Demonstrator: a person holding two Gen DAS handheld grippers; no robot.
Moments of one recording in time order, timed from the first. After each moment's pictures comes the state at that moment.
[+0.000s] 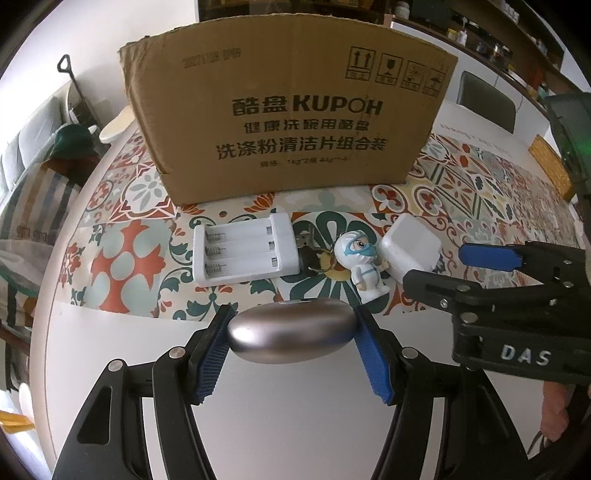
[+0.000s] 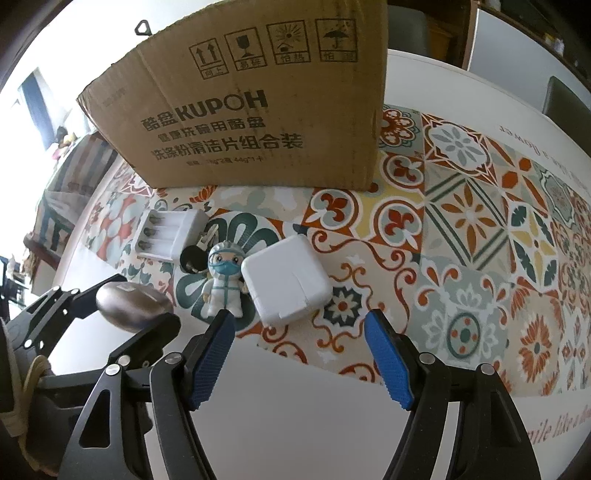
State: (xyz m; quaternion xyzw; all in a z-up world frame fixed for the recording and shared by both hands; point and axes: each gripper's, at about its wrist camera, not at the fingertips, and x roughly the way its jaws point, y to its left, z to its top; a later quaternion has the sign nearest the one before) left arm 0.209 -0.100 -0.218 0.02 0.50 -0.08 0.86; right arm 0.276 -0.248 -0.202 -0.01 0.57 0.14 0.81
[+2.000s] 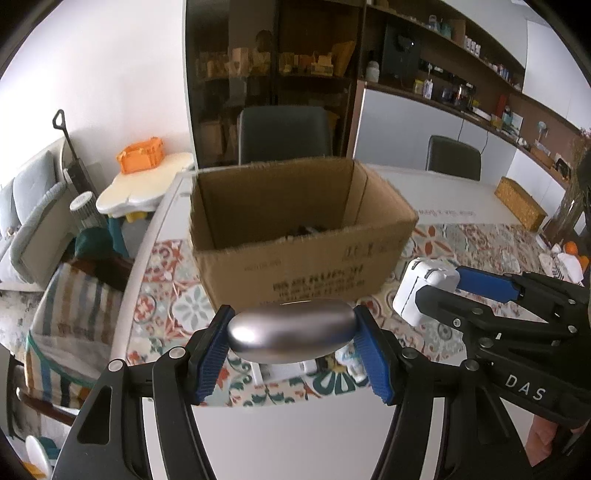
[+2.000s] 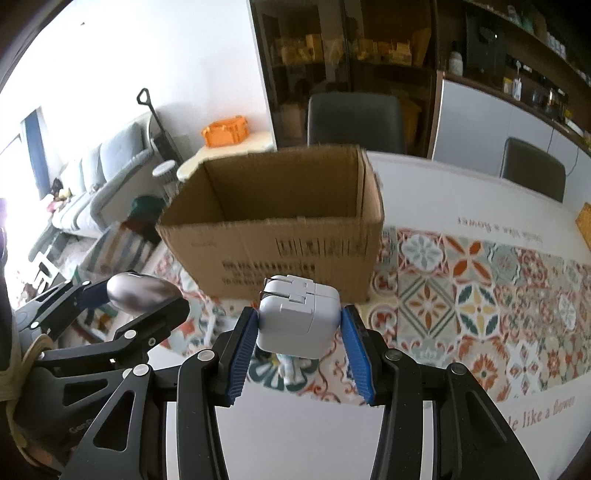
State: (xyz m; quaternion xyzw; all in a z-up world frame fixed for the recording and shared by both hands) left arm 0.226 -0.061 -0.082 0.03 0.39 -0.13 0.91; right arm 0.253 -0.222 -0.063 0.01 0.44 0.09 0.89
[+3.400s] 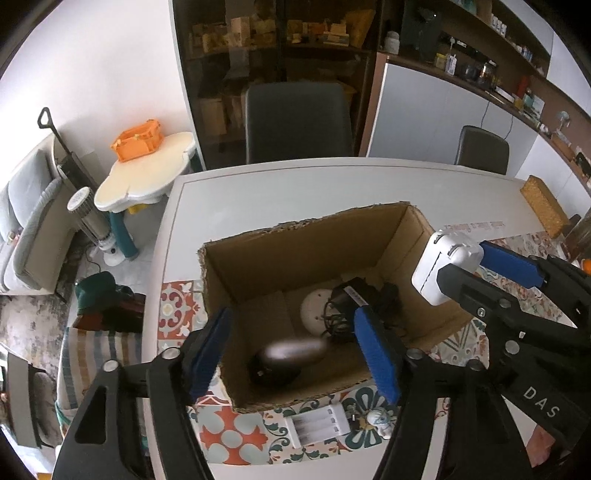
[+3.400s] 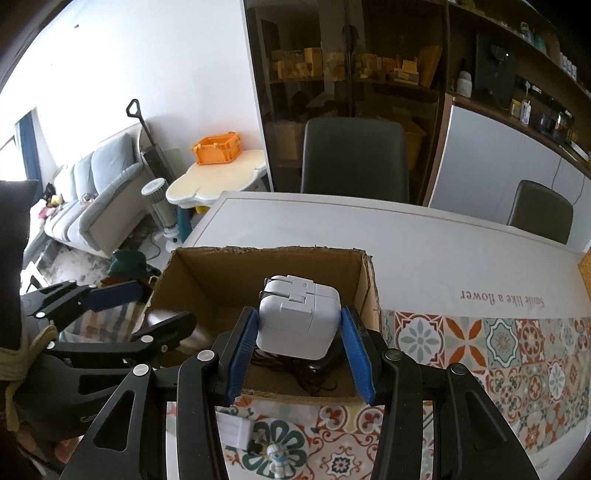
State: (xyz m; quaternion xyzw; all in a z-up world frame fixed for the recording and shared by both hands) left arm 0.364 -0.066 -0.049 0.06 0.47 -0.11 0.87; right arm 0.373 -0.212 -0.027 0.00 0.44 0.08 0.90
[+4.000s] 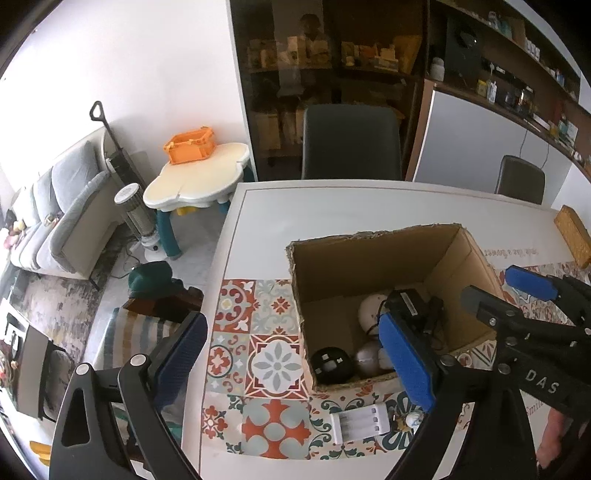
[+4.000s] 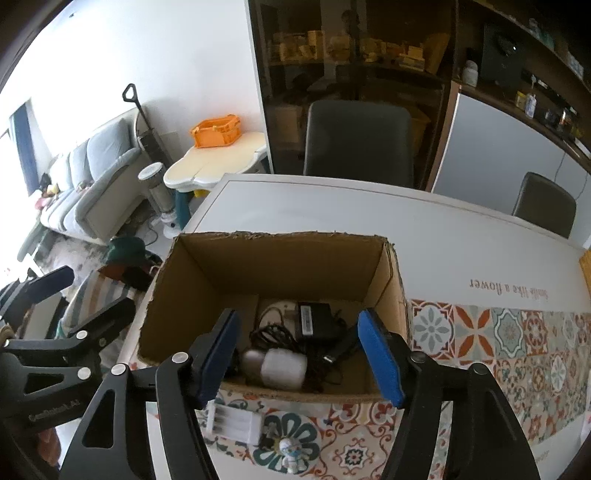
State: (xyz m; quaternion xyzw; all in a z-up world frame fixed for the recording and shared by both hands) left arm 0.337 -0.014 -0.031 0.04 0.43 -0.02 0.90; right arm 0.375 -0.191 -0.034 0.00 0.46 0.08 0.88
